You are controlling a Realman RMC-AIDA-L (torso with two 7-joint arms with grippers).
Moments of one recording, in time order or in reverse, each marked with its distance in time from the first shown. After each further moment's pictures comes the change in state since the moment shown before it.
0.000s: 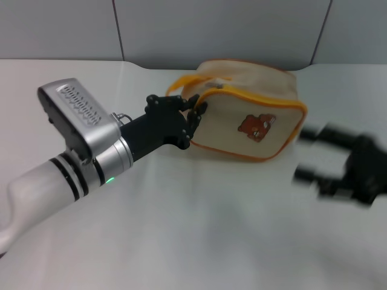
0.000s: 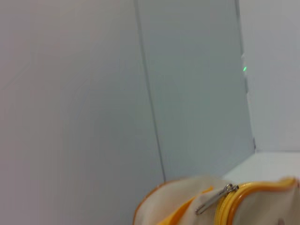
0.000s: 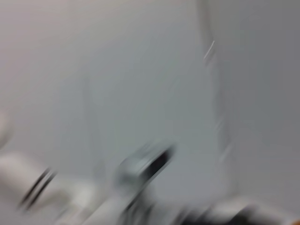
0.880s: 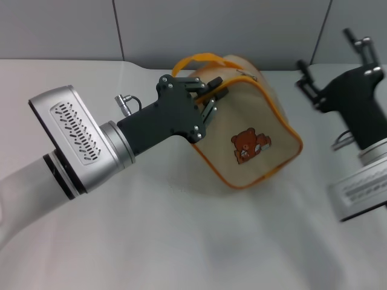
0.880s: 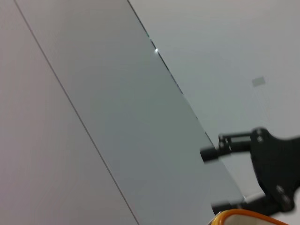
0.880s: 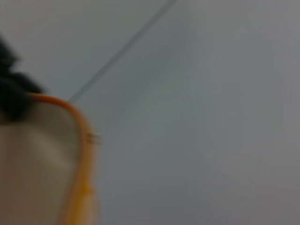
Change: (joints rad) left arm 0.041 0.013 -0.032 0.088 0.078 0.169 0.272; right arm 0.201 0.019 0.116 0.846 0.700 0.432 -1.848
